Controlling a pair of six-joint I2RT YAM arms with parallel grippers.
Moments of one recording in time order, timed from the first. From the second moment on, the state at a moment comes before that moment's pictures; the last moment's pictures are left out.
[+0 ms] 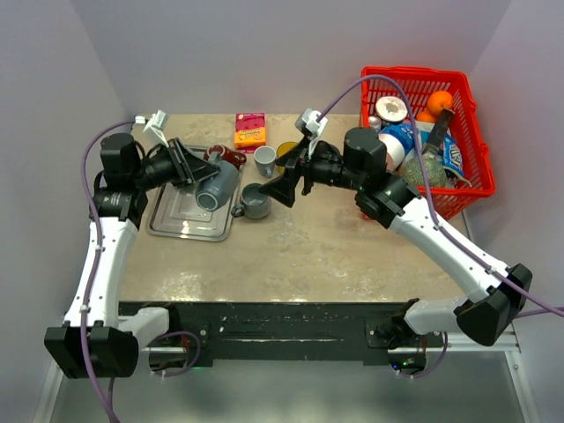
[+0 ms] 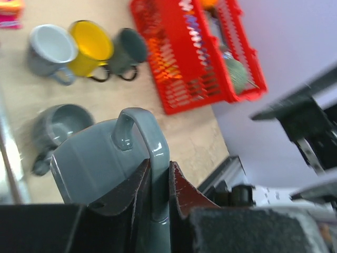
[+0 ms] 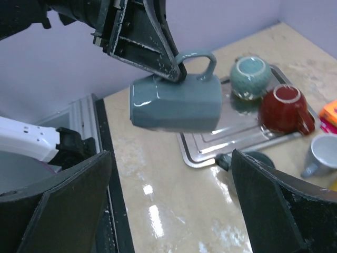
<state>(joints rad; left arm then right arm) 0.03 1.10 1.13 -0.37 0.82 -0.58 0.70 1.32 1.34 -0.15 -0.50 0.16</state>
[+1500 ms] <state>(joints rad) -0.13 0.91 1.04 0.23 1.41 -0.74 0.82 1.50 1.67 -0.28 -0.92 -0.10</state>
